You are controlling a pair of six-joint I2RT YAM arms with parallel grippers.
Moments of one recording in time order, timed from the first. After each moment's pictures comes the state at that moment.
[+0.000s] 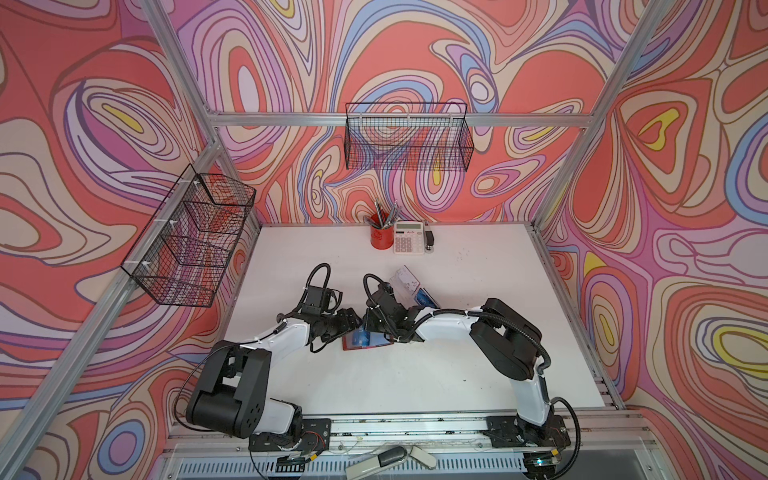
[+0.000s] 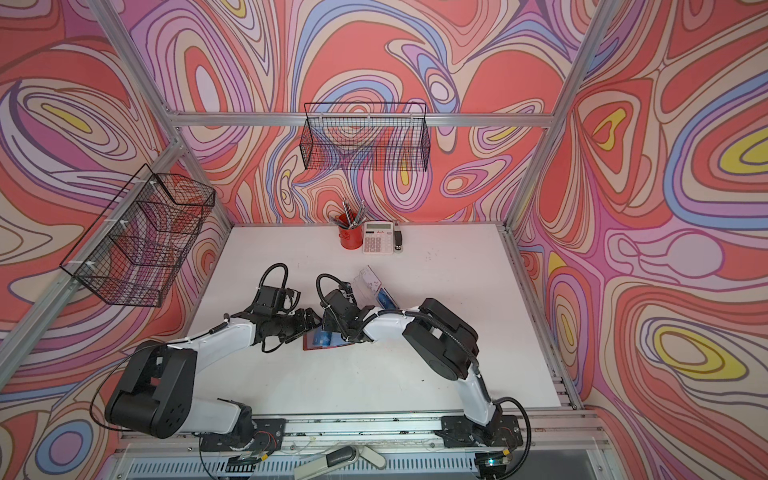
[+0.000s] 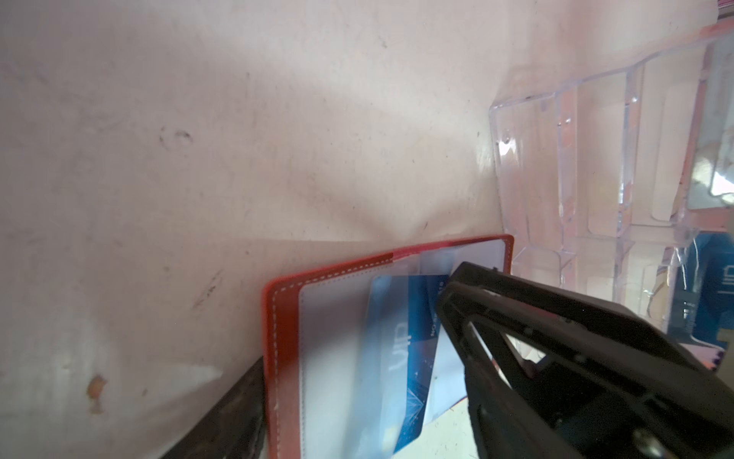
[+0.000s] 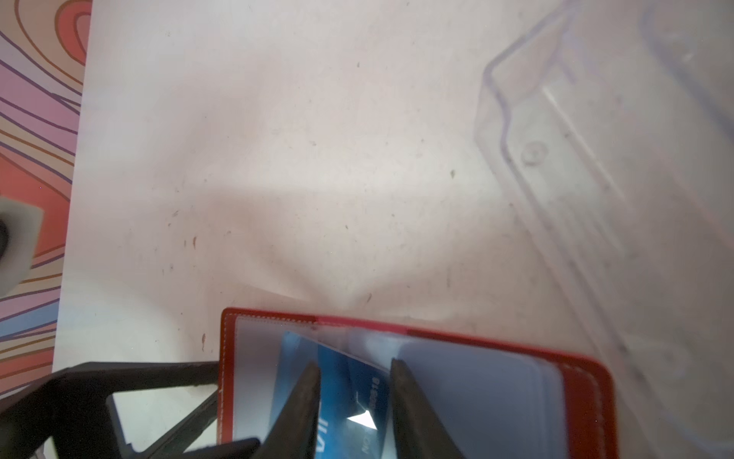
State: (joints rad) left arm -0.23 1.43 0.62 -0.21 0.38 -0.63; right arm 0.94 2.06 1.27 -0.01 0.06 0.94
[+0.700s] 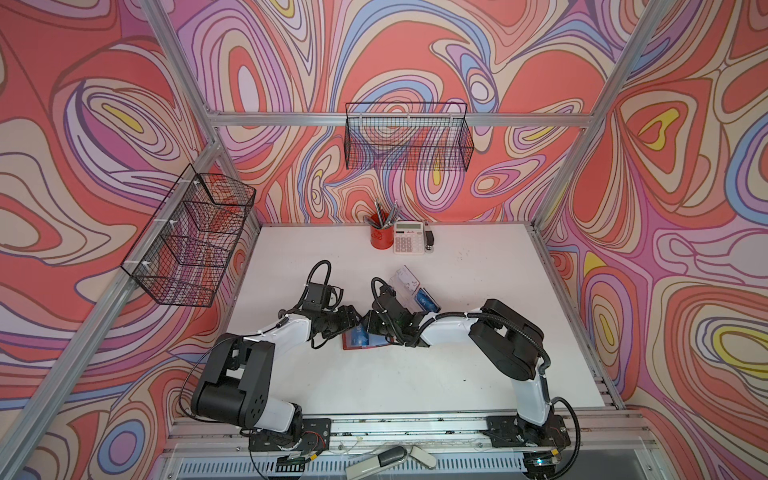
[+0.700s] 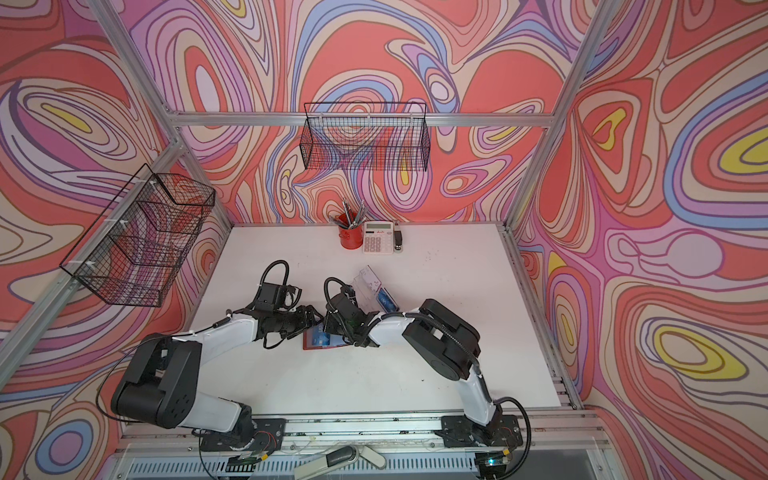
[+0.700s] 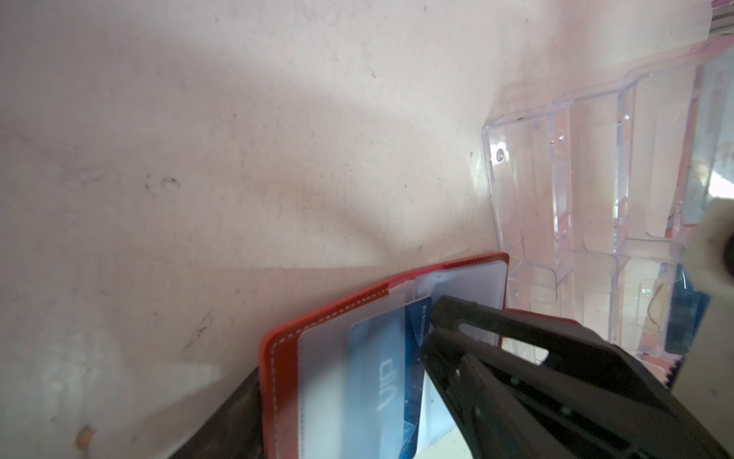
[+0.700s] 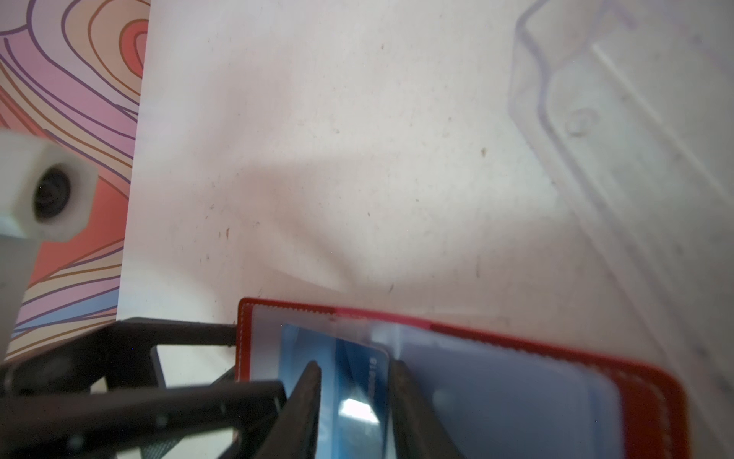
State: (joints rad) left arm -0.23 1.47 0.64 -0.20 0.37 -0.62; right arm 0.94 2.03 1.15 0.16 0.00 0.98
